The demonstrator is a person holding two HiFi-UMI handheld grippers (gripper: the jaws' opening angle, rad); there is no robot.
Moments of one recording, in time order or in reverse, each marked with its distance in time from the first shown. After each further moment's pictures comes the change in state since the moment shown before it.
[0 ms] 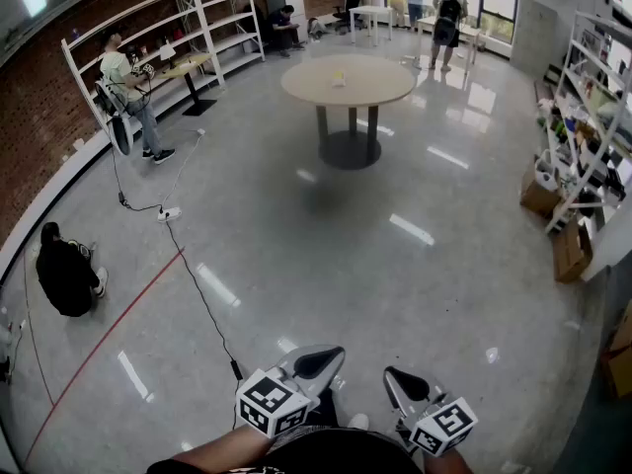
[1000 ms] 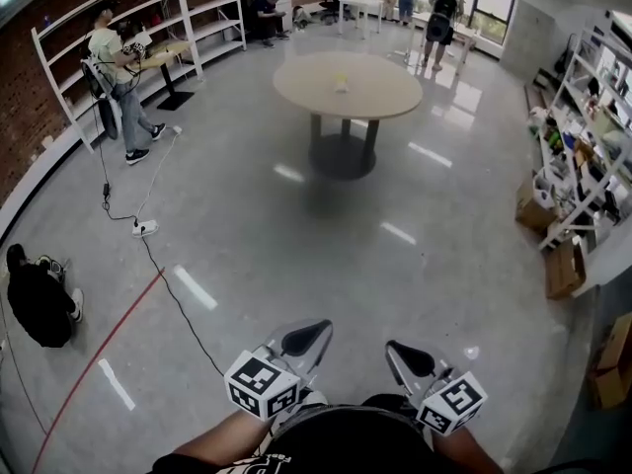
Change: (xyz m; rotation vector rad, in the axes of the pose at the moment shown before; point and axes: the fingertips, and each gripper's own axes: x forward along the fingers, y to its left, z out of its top) left arm 0.031 0.304 0.138 -0.034 -0.113 -0.002; right arm 0.283 -0.074 0.137 -0.100 0.023 -0.037
